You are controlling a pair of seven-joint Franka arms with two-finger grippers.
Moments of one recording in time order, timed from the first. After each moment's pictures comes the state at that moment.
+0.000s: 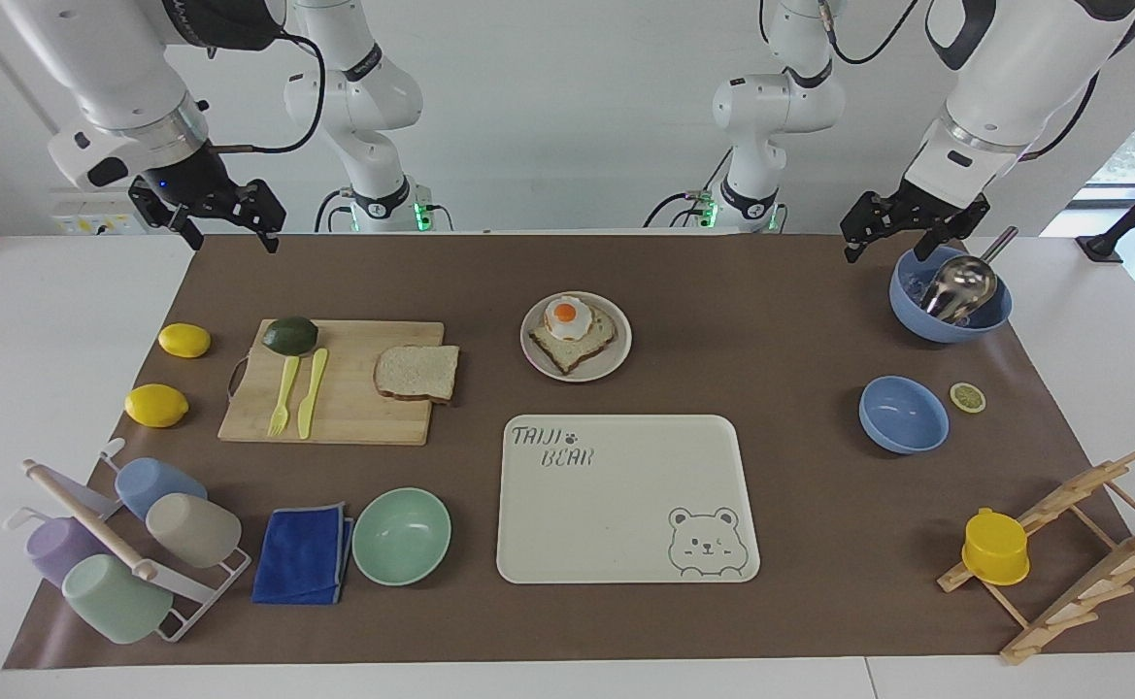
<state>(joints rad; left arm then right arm) -0.05 0.00 -0.09 -1.55 -0.02 1.47 -0.09 0.02 -0.04 -0.06 -1.60 -0.02 1.46 0.02</state>
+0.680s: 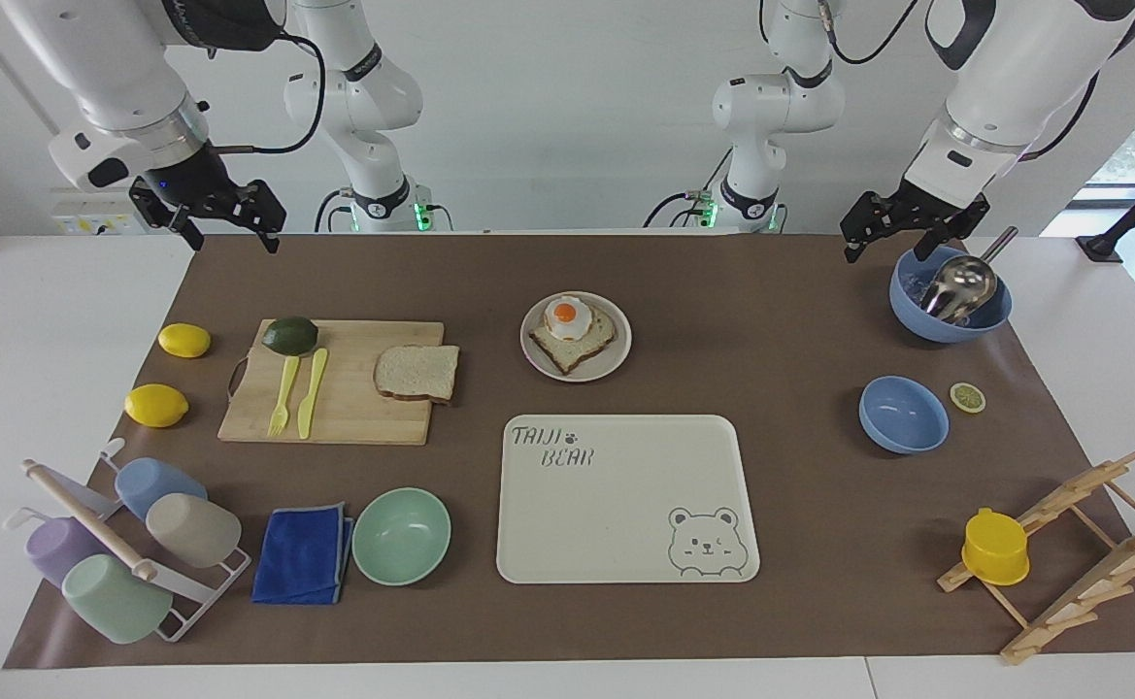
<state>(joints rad) -0.05 0.00 -0.09 -1.55 -0.02 1.47 -0.09 0.02 -0.04 -0.06 -1.60 -0.02 1.46 0.02</state>
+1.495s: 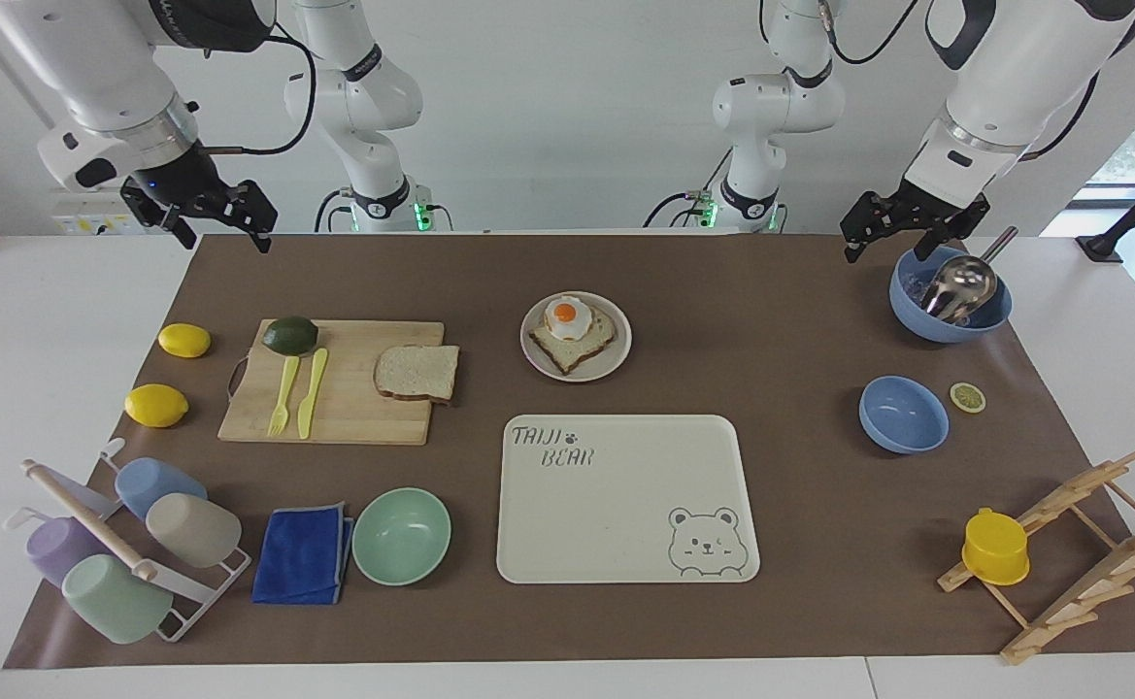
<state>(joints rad) -0.05 0.00 -0.09 -1.55 -0.02 1.47 -0.09 0.02 -0.04 -0.06 -1.60 -0.02 1.45 0.02</state>
